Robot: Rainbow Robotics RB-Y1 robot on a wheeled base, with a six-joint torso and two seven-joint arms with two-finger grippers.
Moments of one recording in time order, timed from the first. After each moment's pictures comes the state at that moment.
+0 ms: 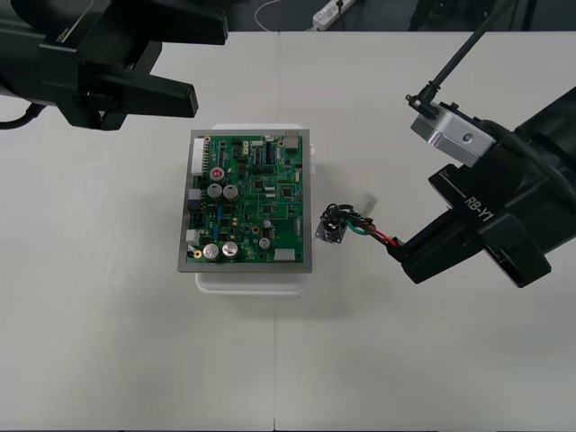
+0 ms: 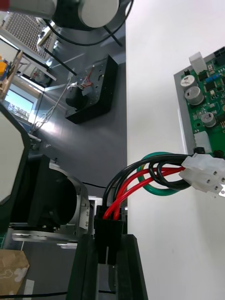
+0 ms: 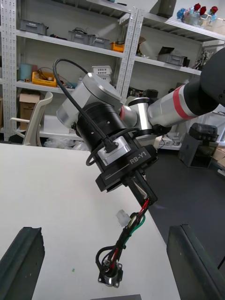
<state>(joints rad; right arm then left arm) -0.60 -0.97 0.19 -2.05 1.05 -1.57 -1.18 -0.70 0.59 0.14 -1.76 -1.02 -1.54 0.68</state>
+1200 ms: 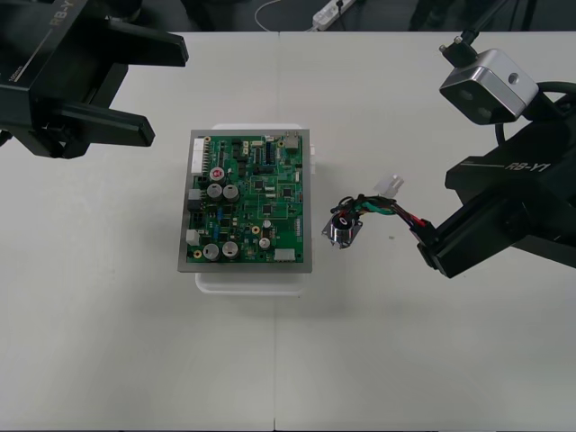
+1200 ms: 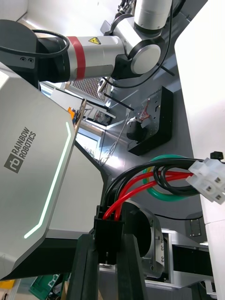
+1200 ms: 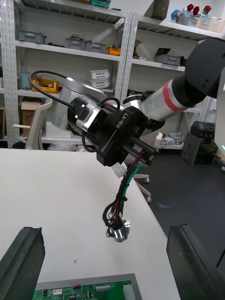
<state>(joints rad) -0.59 -0.97 0.18 -1.96 0.75 -1.57 -1.31 -0.60 0.68 0.14 -1.76 -0.90 -1.54 0.53</state>
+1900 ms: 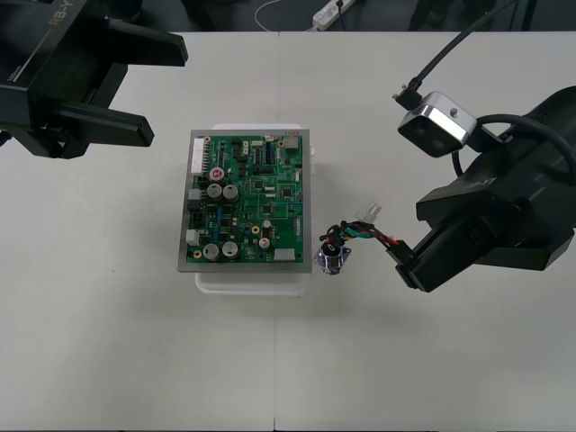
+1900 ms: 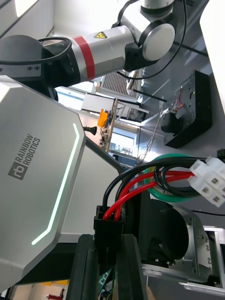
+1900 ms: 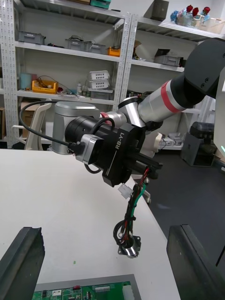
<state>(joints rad) -0.64 -0.96 0.40 -1.84 0.65 -1.57 -1.31 -0.60 0.68 0.14 -1.76 -0.89 -1.54 0.53</state>
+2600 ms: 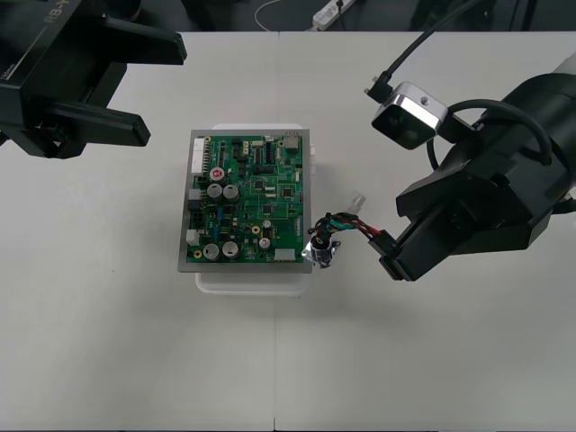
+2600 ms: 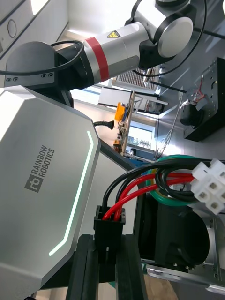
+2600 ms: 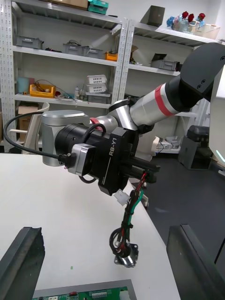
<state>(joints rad) -0.76 -0.95 0.54 -1.76 0.56 -1.57 -1.31 -0.60 0.68 0.14 -1.76 -0.87 -1.54 0.53</state>
